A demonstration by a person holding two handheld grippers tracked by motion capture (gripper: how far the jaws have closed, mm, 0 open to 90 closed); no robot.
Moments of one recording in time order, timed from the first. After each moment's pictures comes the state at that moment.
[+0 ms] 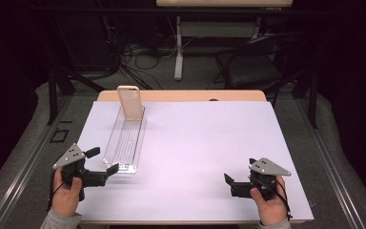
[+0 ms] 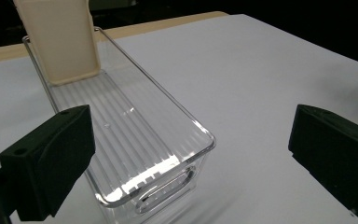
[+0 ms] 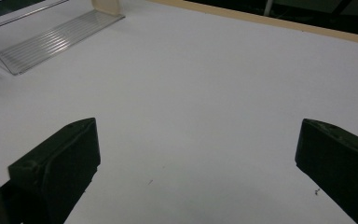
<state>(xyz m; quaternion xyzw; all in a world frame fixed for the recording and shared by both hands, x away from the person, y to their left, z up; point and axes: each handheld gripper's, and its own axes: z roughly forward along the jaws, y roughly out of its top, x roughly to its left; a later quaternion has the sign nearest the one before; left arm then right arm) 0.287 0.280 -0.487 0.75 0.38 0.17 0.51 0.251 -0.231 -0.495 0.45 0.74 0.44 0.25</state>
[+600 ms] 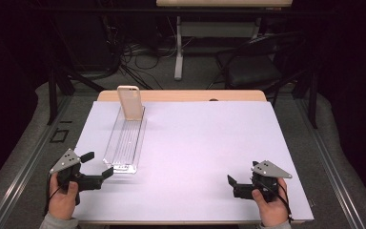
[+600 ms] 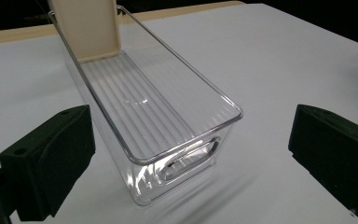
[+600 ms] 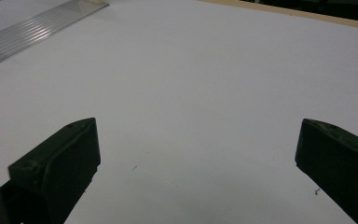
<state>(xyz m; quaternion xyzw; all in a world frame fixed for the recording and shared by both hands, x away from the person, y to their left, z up) 0.284 0.296 -0.503 0.75 0.41 0.18 0.50 0.251 -0.239 -0.508 0.46 0.73 0.43 0.26</state>
